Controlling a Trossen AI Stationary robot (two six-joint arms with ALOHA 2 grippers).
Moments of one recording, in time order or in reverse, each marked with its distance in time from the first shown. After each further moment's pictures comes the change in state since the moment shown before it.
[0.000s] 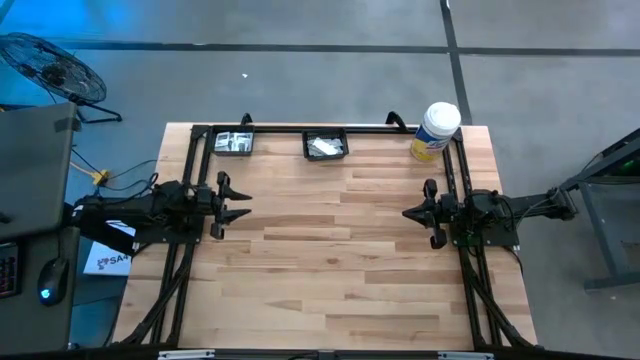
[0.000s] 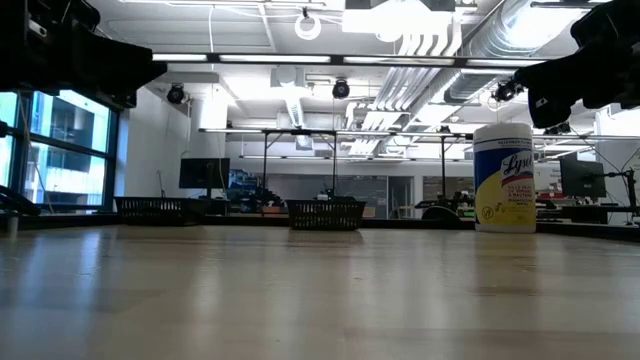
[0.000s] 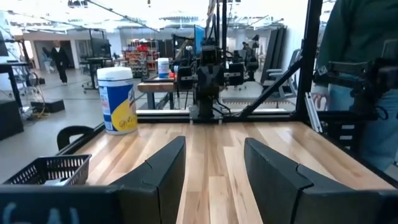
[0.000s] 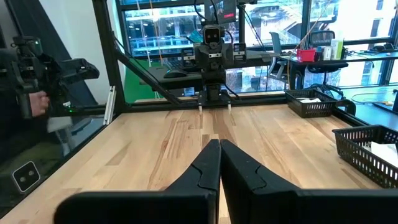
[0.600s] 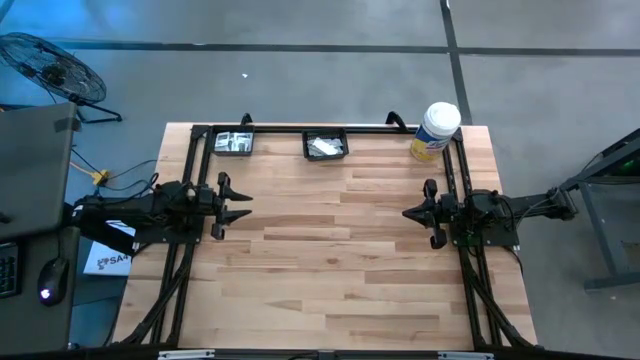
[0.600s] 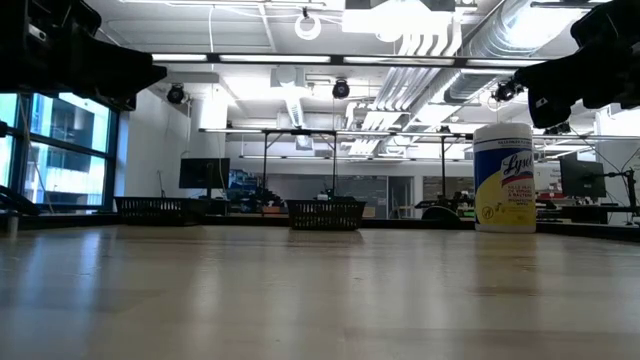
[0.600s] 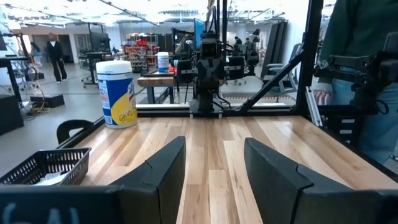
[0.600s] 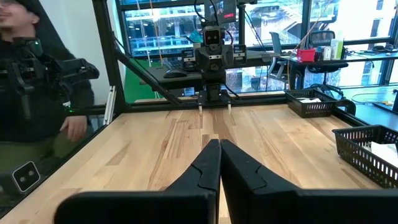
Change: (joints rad) left arm 0.000 0.000 0.000 -0.026 0.000 0.000; right arm 0.000 0.000 0.000 0.000 0.000 0.000
